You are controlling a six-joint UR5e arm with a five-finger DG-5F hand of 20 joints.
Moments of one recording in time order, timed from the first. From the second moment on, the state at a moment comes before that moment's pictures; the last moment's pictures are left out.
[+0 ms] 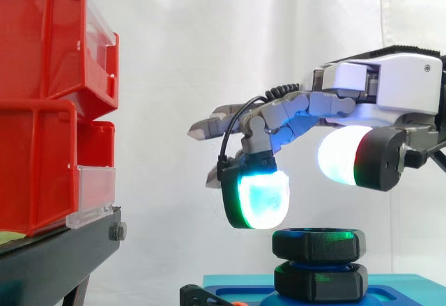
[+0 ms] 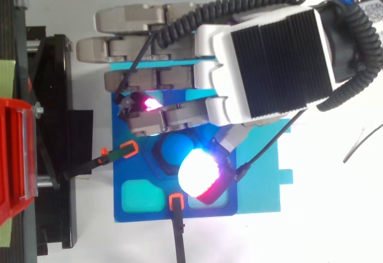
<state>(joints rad) -0.03 -2.24 -1.18 -2.78 -1.95 -1.67</state>
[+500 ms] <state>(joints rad) 0.01 -2.24 -1.11 -2.83 -1.94 -1.67</state>
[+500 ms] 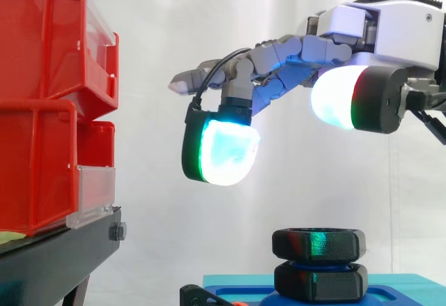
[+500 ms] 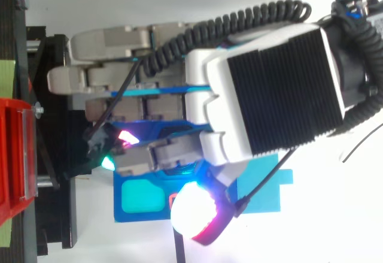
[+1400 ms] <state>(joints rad) 0.12 -2.24 -1.17 -2.87 -1.82 -1.67</state>
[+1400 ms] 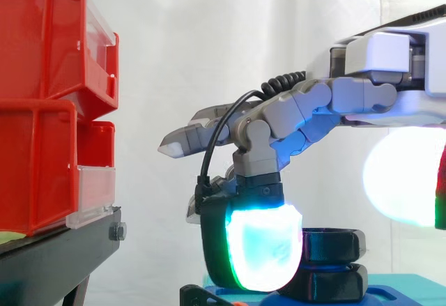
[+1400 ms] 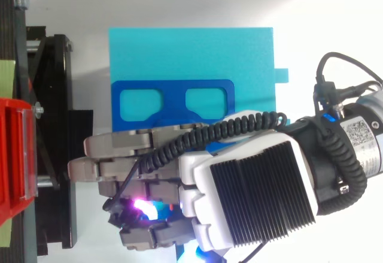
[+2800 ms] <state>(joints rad) 0.00 -2.24 -1.18 -2.80 -1.92 -1.68</state>
